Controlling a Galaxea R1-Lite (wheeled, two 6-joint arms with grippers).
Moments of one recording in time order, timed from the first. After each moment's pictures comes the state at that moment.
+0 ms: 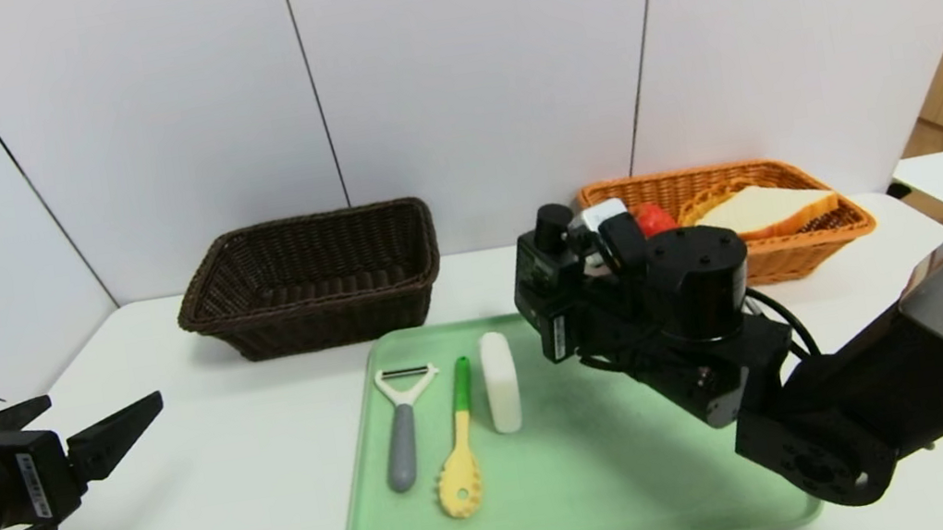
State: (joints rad) left arm 0.02 1.10 -0.47 -0.37 -0.15 0.02; right arm 0.67 2.03 -0.81 -1.14 -0.21 0.03
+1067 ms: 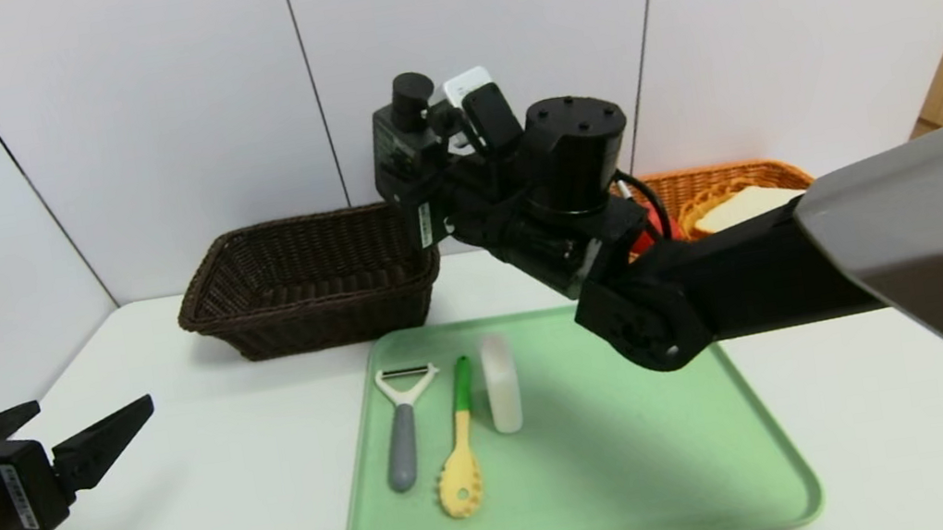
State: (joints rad) left arm 0.02 1.06 -0.45 -0.37 -0.15 0.00; right arm 0.74 2.18 -1.50 -0.92 -0.04 -0.12
